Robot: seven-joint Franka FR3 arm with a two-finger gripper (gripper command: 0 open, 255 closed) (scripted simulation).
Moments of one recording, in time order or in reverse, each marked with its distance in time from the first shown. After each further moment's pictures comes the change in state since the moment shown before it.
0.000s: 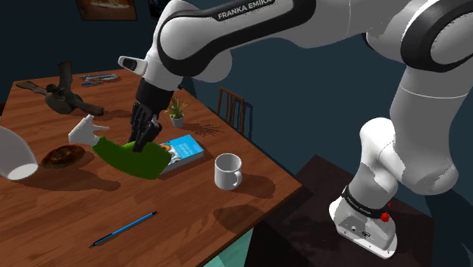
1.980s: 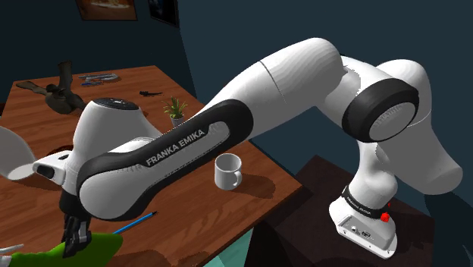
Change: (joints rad) arm 0.188 0.487 0.080 0.374 -0.052 0.213 0.249
